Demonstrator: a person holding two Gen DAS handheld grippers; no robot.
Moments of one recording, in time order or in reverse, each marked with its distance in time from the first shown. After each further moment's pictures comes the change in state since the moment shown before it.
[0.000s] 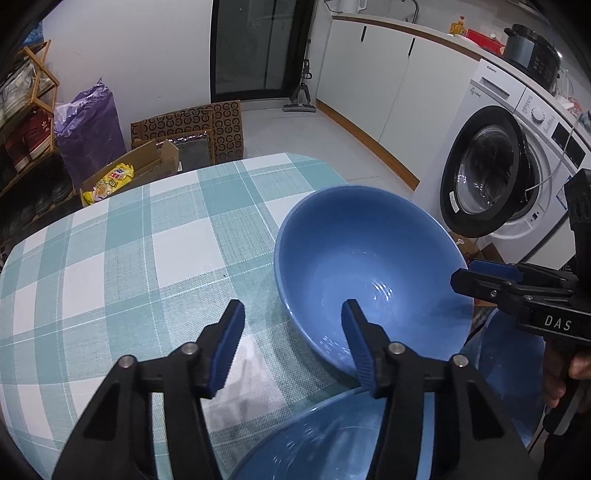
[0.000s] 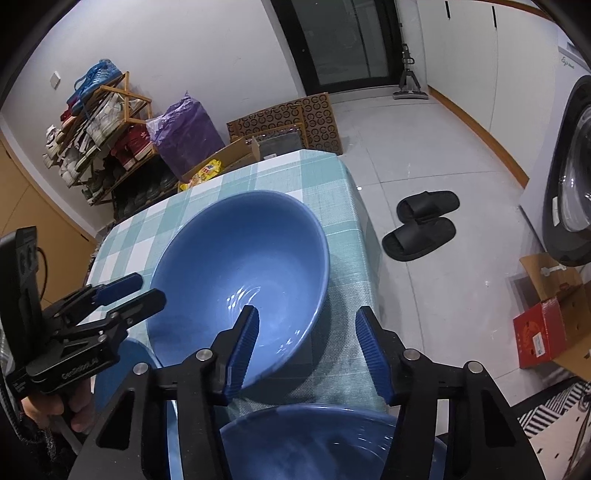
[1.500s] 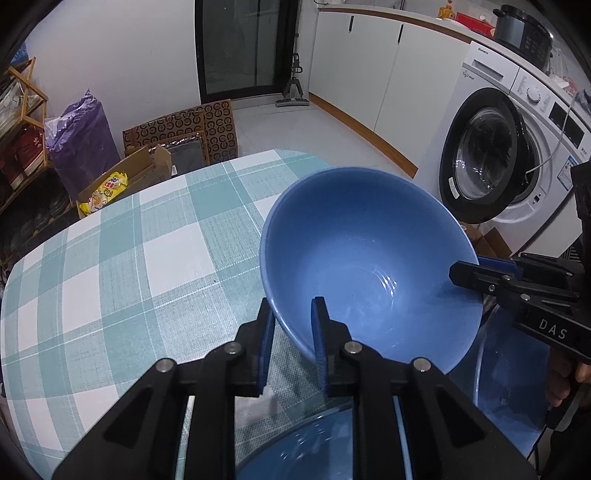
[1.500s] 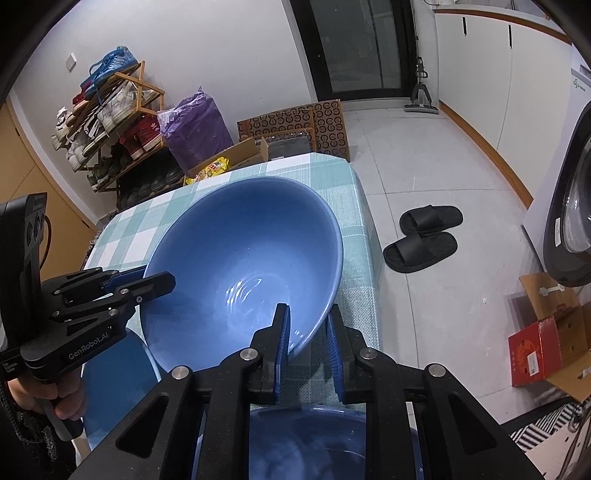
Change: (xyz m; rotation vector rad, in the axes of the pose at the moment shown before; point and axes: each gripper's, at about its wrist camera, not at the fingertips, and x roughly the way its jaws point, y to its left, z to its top) left arm 0.006 -0.014 0.005 0.060 0.018 0.019; right arm -0.001 0.008 -0.008 -0.076 -0.032 -0.011
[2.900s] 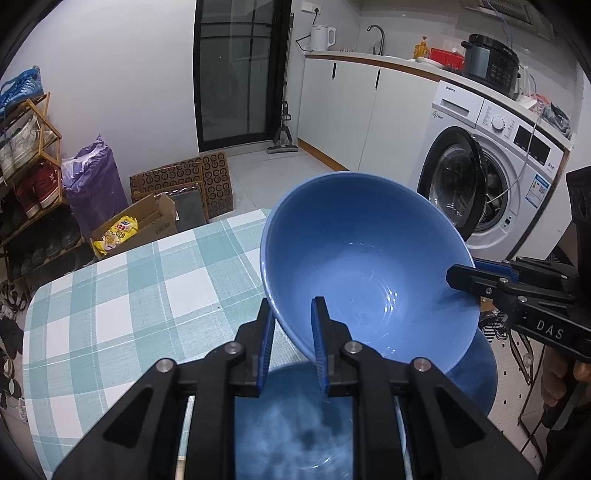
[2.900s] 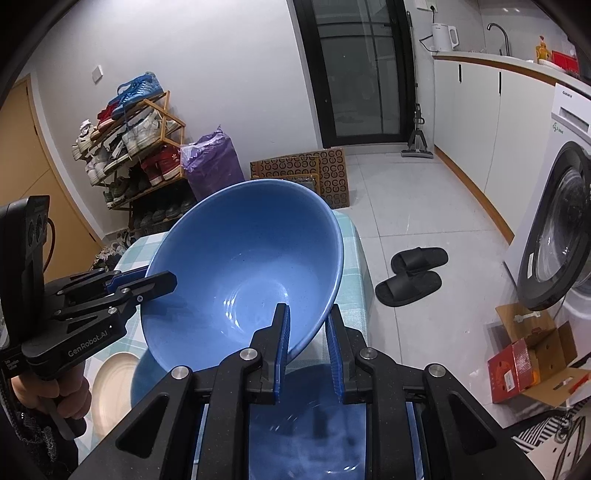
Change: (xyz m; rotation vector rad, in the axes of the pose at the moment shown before) left arm -0.105 -0.022 -0.004 0.024 -0.177 -0.018; right arm -0.136 0.032 -0.016 -0.055 -0.164 -0.016
